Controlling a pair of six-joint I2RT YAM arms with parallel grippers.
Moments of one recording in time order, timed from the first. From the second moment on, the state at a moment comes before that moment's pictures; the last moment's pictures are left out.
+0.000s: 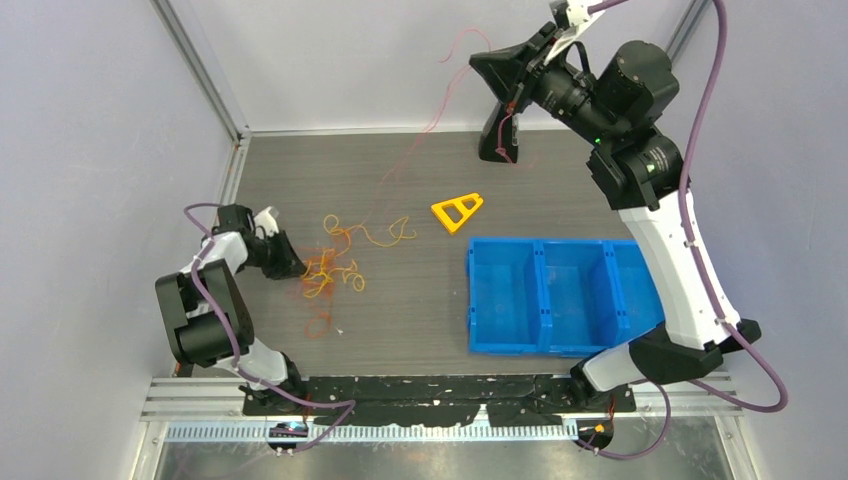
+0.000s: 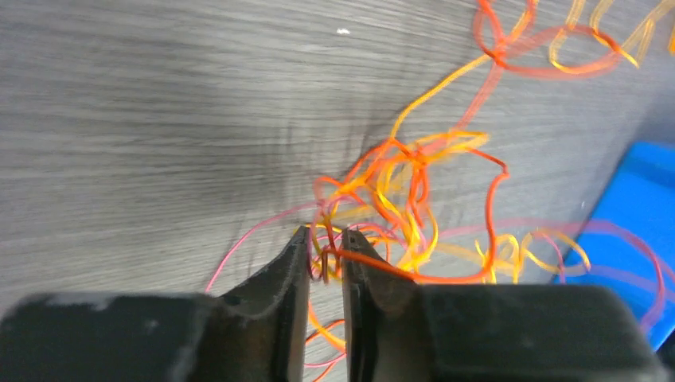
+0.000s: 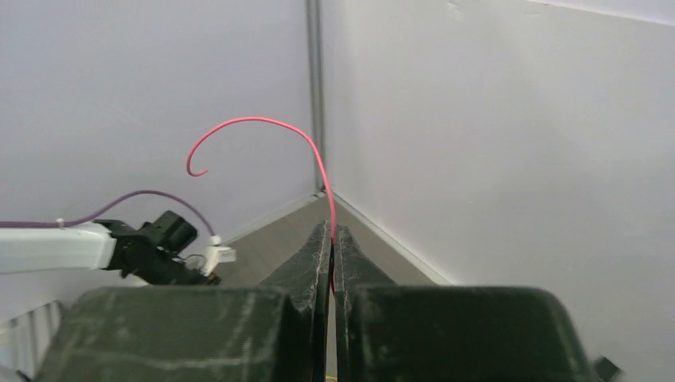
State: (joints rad) left arm 0.34 1.55 0.86 -0.56 0.53 -0.06; right arm 0.50 1.46 2.05 -0.35 -0.35 0.06
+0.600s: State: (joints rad) left arm 0.28 0.83 0.91 -0.41 1.02 0.10; right arm 0.82 1.75 1.73 -0.37 -0.62 0.00
